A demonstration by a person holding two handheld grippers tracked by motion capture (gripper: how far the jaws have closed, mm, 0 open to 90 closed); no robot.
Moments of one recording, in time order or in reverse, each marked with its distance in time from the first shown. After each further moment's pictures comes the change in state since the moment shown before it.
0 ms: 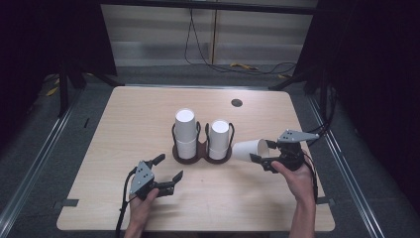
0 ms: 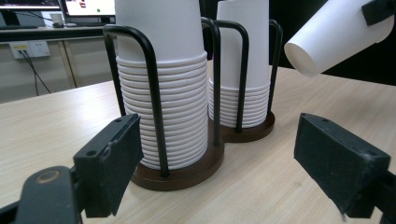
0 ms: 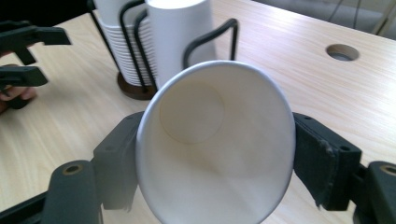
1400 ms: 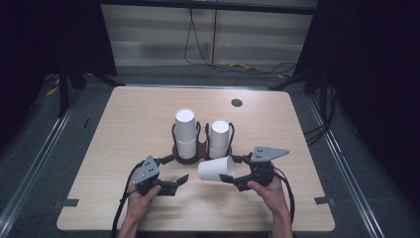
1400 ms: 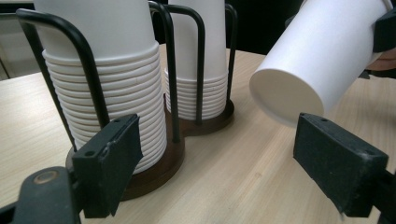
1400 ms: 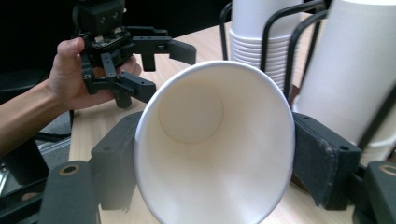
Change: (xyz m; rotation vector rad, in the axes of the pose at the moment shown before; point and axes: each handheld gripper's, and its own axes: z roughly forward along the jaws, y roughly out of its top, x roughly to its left) left arm 0.006 0.011 0.013 0.090 -0.202 0.002; right arm 0.058 -0.021 0.050 -0.139 0.344 -0.099
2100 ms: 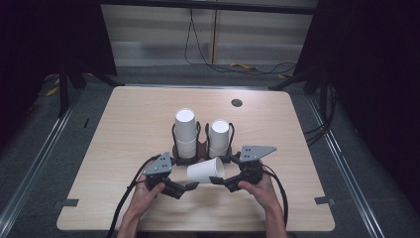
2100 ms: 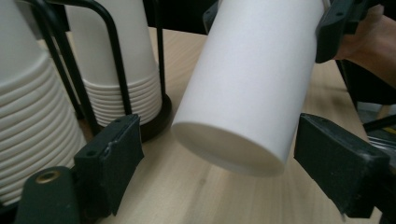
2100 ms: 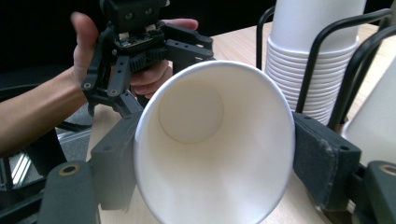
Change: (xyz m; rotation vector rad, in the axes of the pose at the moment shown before) left arm -0.003 0.020 0.022 0.106 -0.270 0.044; right arm 0.005 0.009 0.026 0.006 0.106 -0.051
